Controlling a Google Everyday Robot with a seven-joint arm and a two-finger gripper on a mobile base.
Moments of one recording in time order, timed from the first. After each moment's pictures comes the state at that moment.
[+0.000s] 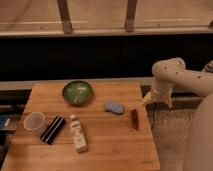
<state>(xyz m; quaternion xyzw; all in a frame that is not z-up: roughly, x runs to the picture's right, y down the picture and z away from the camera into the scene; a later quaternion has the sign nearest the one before) 0.281 0.093 0.779 -0.21 0.28 0.69 0.64</state>
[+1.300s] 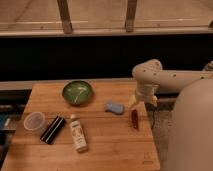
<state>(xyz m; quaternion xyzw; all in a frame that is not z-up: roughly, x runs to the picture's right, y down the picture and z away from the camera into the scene) 0.202 0.104 0.814 -0.23 0.29 0.63 0.69</state>
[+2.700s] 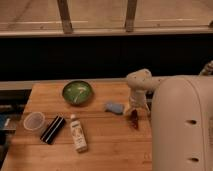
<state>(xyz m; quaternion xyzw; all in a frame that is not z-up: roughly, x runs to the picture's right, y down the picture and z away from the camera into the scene) 0.188 0.156 0.863 -0.28 0.32 0.61 0.66</state>
